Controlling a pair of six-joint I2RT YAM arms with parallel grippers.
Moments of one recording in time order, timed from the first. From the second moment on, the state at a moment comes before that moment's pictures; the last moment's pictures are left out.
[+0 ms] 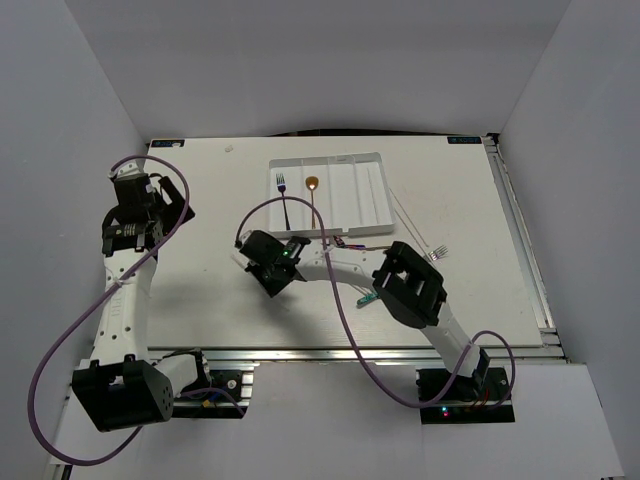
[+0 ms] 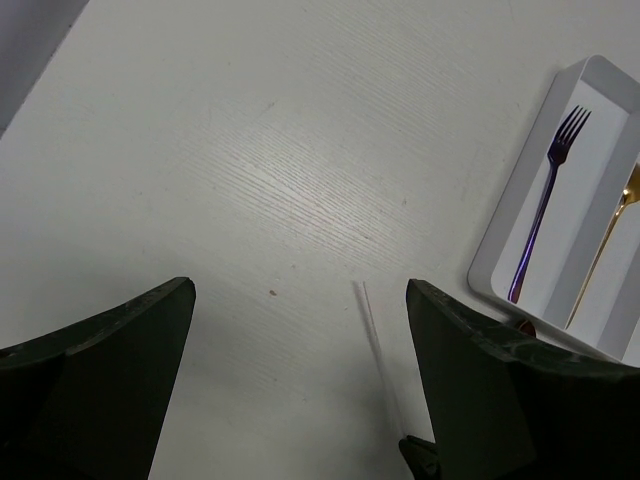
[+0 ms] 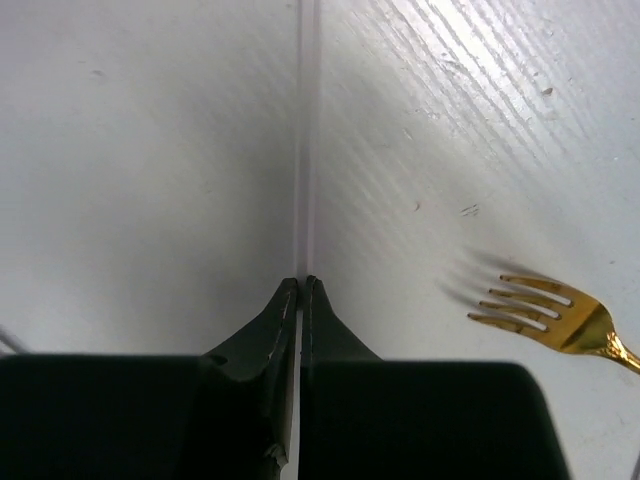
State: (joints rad) left arm 0.16 1.12 1.10 -0.64 -0.13 -0.38; right arm 1.14 2.21 1.73 -0.56 0.06 0.27
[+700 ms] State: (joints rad) left arm 0.16 1.28 1.15 -0.61 -0.01 -0.41; right arm 0.50 1.84 1.61 -0.48 0.05 0.25
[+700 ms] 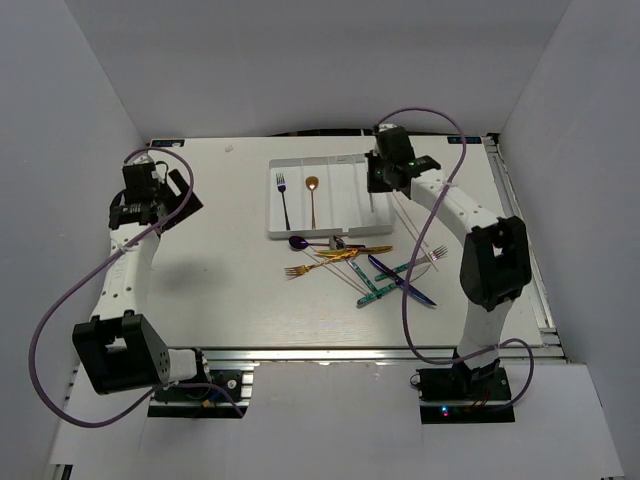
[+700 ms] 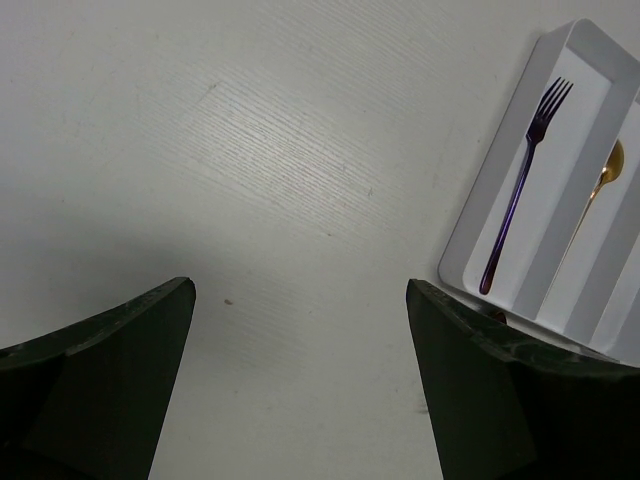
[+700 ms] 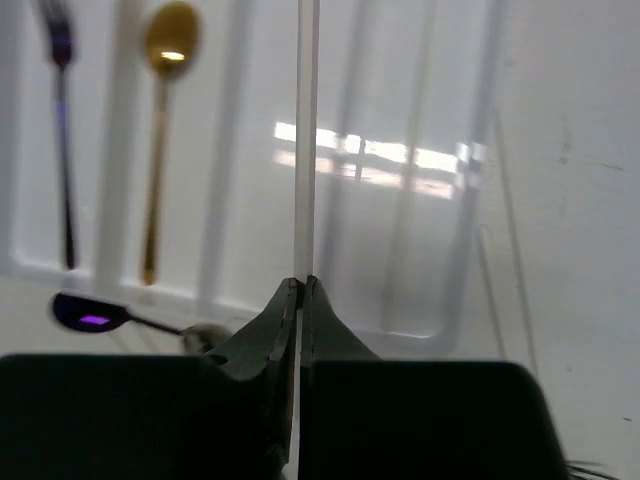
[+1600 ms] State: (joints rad) left arm 0.16 1.40 1.20 -0.60 -0.02 -0.43; right arm 0.34 2.16 1.71 -0.49 -0.04 0.23
